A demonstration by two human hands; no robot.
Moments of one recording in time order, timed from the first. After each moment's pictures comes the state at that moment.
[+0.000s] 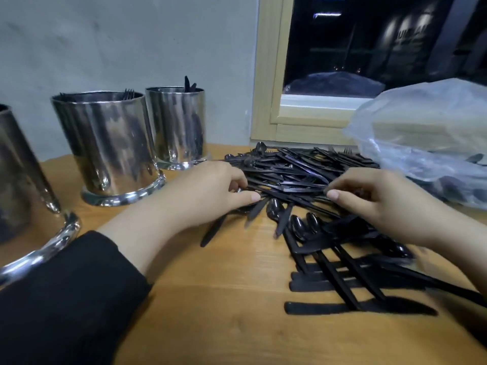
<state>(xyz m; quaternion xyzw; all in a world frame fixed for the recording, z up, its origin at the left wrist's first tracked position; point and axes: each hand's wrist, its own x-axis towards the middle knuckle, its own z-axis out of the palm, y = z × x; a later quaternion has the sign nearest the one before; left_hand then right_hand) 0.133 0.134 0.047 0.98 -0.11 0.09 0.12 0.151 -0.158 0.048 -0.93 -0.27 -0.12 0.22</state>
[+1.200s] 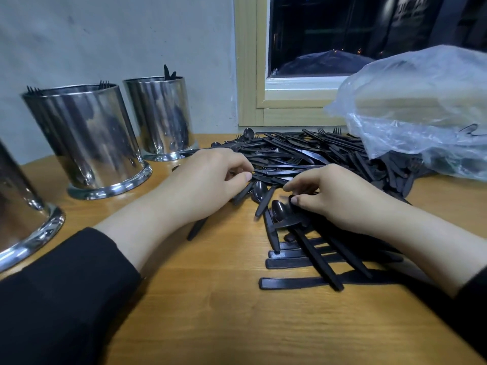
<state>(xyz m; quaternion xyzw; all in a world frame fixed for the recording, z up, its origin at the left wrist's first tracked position) 0.126 0.101 0.033 0.95 -0.16 0.17 0.19 0.154 -0.138 0.014 -0.94 -0.23 -0.05 0.25</state>
